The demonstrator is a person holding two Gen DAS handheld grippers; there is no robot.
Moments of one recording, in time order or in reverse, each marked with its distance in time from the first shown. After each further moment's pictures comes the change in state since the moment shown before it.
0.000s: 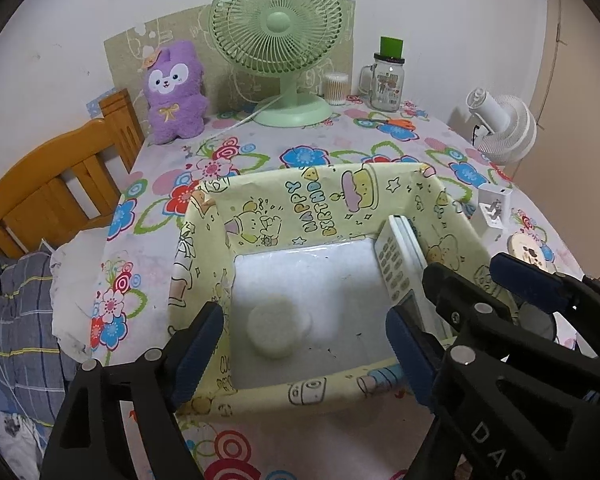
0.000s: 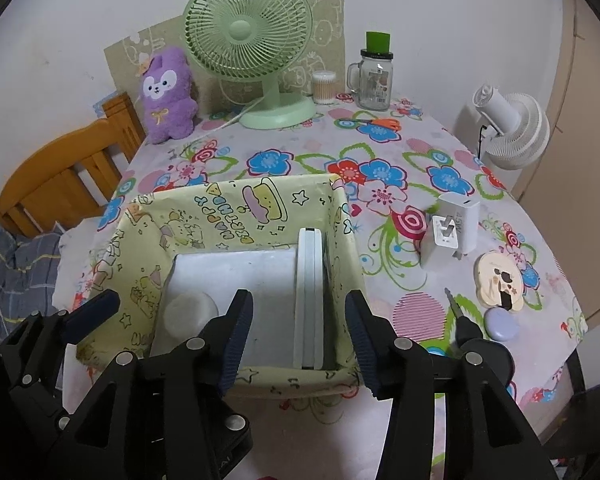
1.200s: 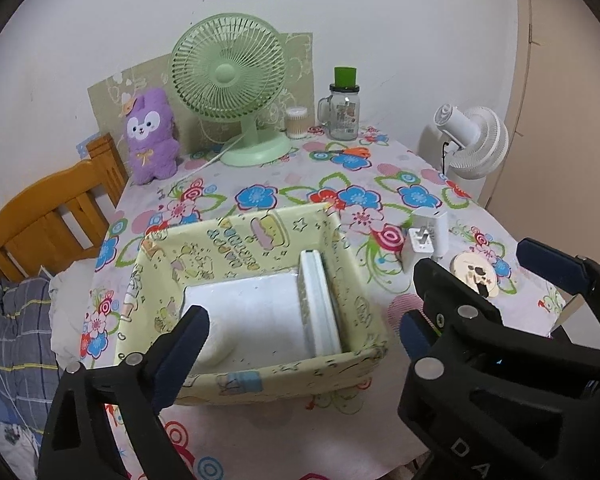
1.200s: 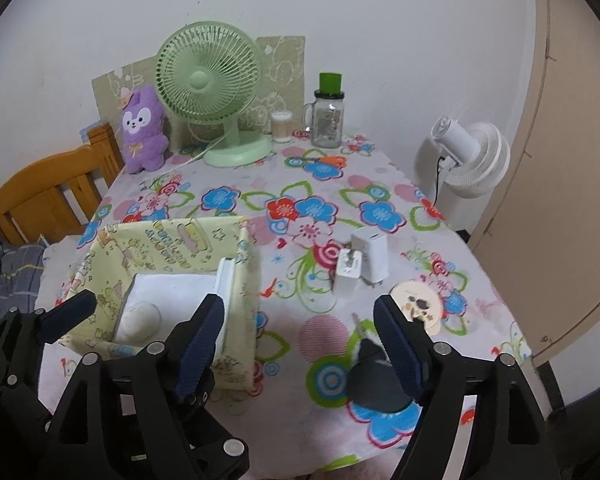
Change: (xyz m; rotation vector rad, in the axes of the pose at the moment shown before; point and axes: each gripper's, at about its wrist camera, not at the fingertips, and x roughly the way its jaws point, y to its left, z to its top) left arm -0.041 -0.080 0.011 0.041 -0.092 -0.007; right arm -0.057 -0.070 0.004 -0.023 -0.118 -0.086
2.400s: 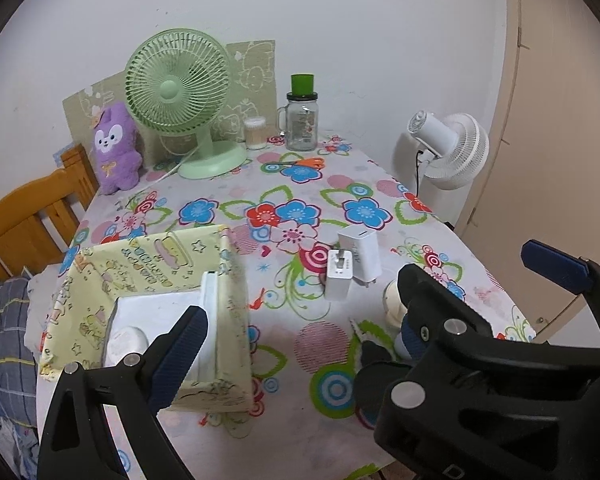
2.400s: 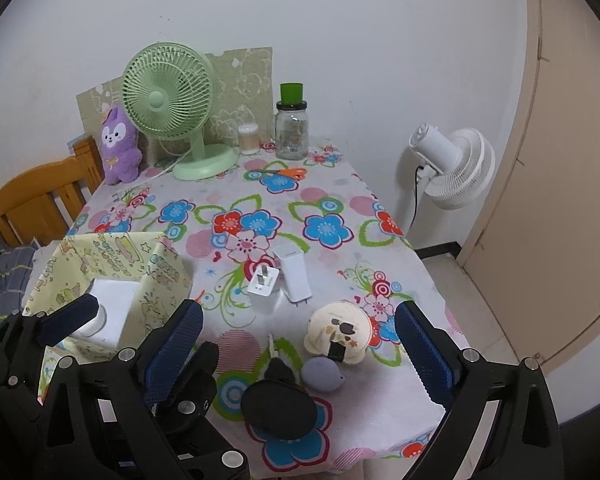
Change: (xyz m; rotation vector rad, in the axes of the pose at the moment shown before) left arm 0.009 -0.090 0.015 -0.018 -0.026 -0.034; right arm 0.007 -0.099 0.008 -0.010 -0.027 0.016
